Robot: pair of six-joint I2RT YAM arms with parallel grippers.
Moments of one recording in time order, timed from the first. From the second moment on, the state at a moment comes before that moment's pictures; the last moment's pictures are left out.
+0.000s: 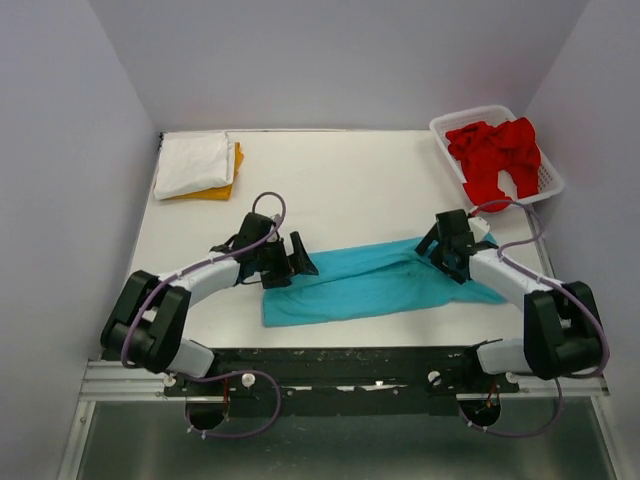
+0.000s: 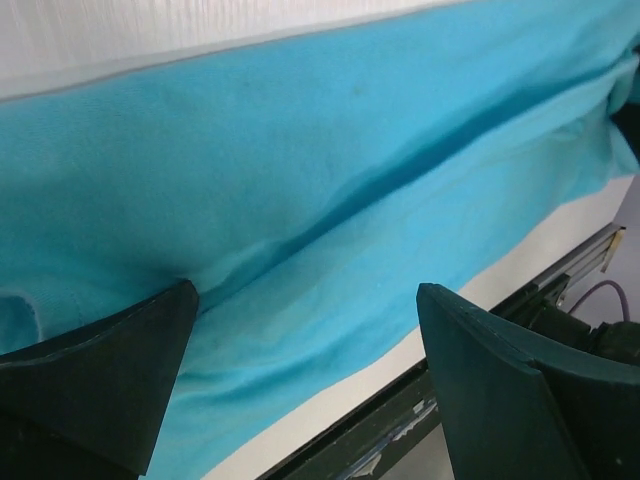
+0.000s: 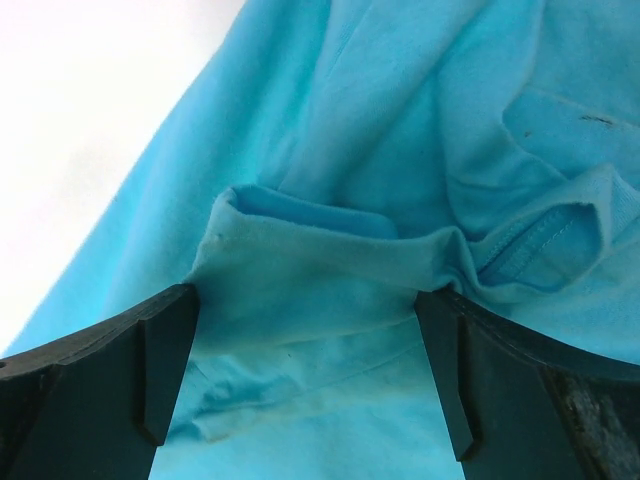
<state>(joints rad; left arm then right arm) -0.42 1.48 0.70 -0.18 0.41 -0.73 0.23 1.34 0.62 -0.32 0.30 0.85</state>
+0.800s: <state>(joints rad) -0.79 1.22 0.44 0.01 0.23 -1.09 0.36 2.55 2.06 0.02 -0.24 0.51</state>
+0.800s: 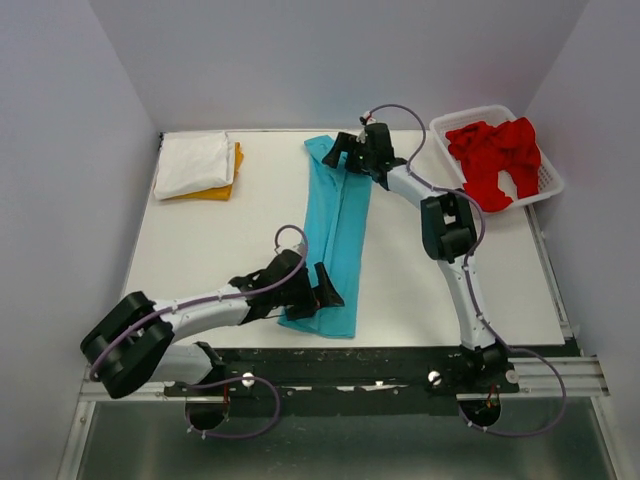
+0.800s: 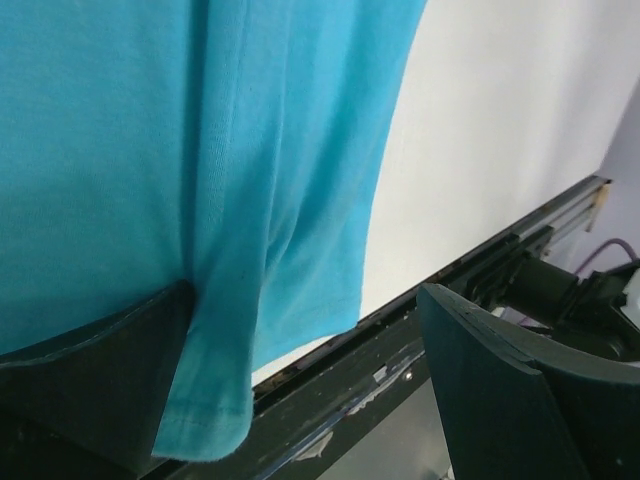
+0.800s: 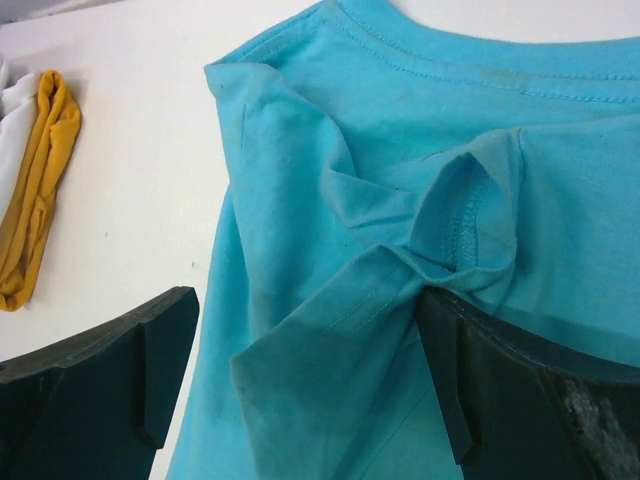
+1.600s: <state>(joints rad) -1.01 0.93 0.62 -0.48 -0.09 -1.03 0.35 2.17 1.94 -0.26 0.22 0.27</state>
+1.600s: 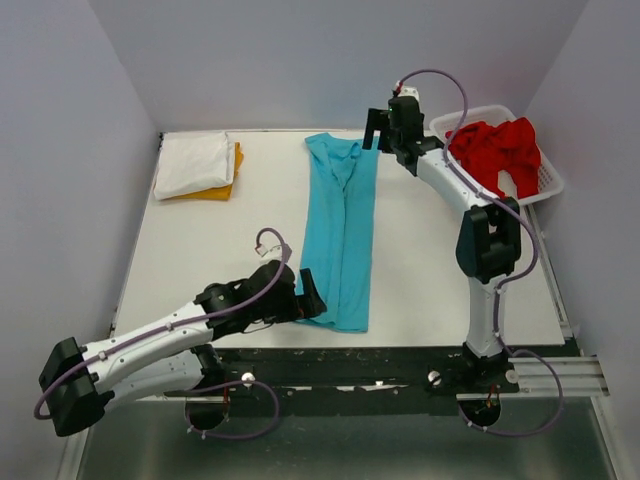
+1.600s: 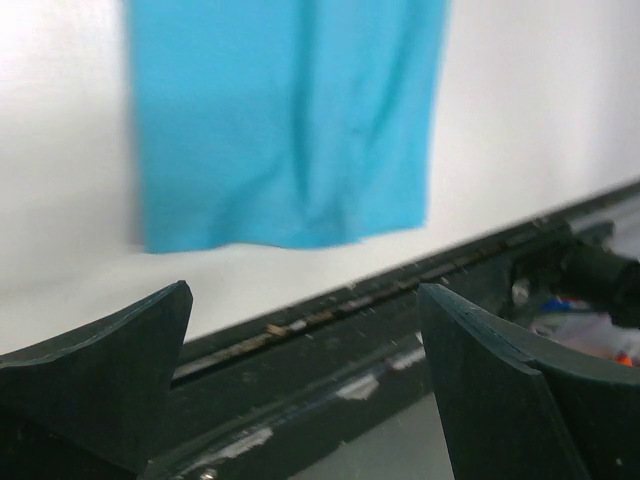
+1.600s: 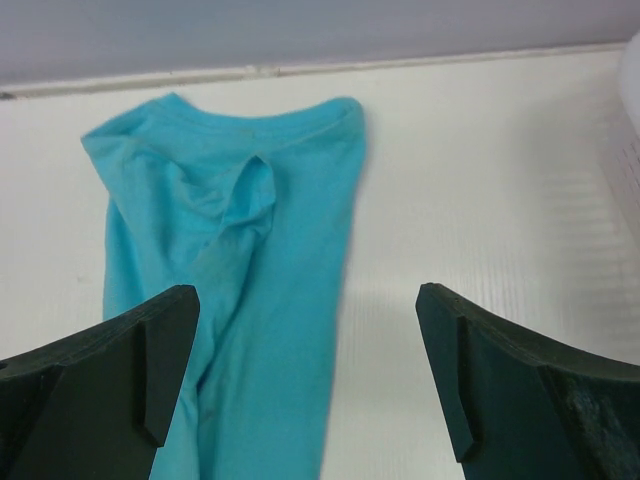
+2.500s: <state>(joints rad) -0.72 1.13 0.41 -0.25 0.15 -0.96 0.73 1.18 0.56 -0.23 -0.11 0.77</state>
